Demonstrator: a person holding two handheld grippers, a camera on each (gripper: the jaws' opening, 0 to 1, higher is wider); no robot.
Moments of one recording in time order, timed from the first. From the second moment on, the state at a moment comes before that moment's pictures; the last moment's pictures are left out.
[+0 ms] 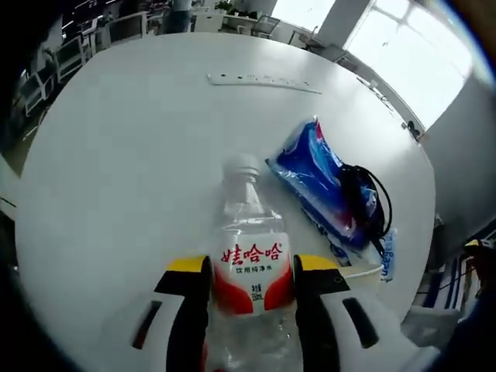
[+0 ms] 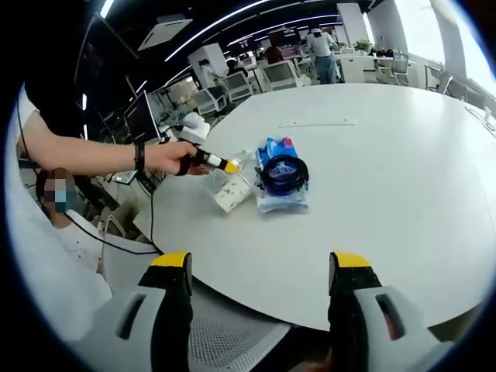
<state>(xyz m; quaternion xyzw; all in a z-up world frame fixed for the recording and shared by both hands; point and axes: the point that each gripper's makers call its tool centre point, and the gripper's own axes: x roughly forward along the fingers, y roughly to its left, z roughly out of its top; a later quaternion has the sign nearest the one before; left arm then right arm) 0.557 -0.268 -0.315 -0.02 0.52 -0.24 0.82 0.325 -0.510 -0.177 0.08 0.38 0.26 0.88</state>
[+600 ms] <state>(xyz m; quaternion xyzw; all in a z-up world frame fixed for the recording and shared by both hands) 0.561 -0.263 -0.321 -0.01 0.54 -0.21 0.81 0.325 -0.505 -0.178 0.08 0.38 0.27 0.88</state>
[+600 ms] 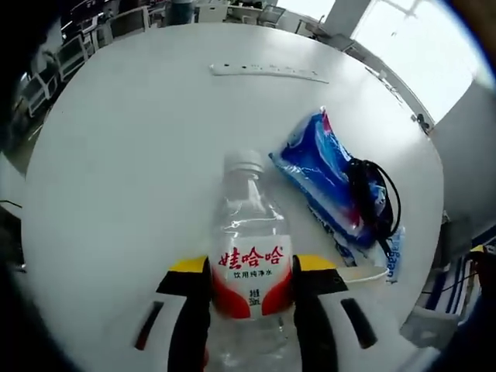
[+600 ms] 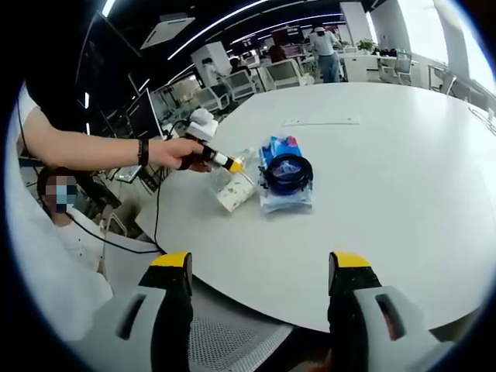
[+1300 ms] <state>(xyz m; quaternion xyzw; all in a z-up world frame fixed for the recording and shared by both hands) 0.560 -0.255 -0.316 0.01 0.53 -0.21 0.82 0.327 -0.503 -0.179 0.08 0.38 0.27 0.88</state>
